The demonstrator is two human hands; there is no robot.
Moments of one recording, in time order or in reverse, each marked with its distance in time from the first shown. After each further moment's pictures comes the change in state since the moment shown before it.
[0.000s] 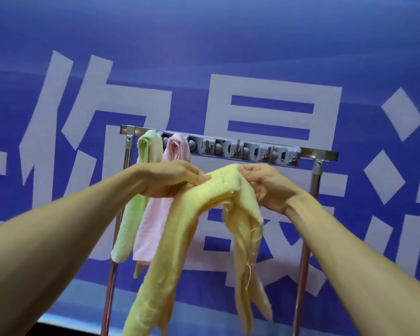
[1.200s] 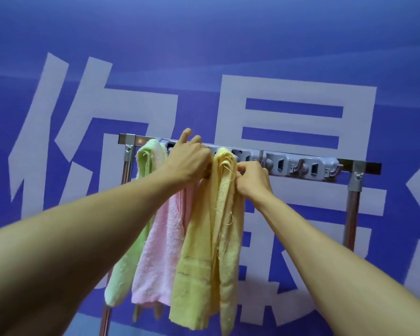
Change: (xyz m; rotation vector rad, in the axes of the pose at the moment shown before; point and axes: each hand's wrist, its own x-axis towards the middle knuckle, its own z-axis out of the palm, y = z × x) left_hand 0.113 -0.005 -0.067 1.610 0.796 0.303; right_hand 0.135 0.034 0.001 -0.881 0.713 -0.078
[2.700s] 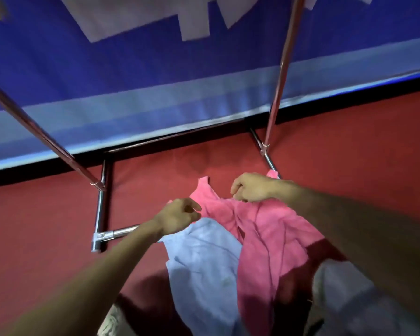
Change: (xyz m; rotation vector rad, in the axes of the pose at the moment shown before) left_hand -0.503 0.307 0.199 -1.172 -1.467 -0.332; right_hand -0.465 0.351 0.125 -0.217 -1.120 0.650
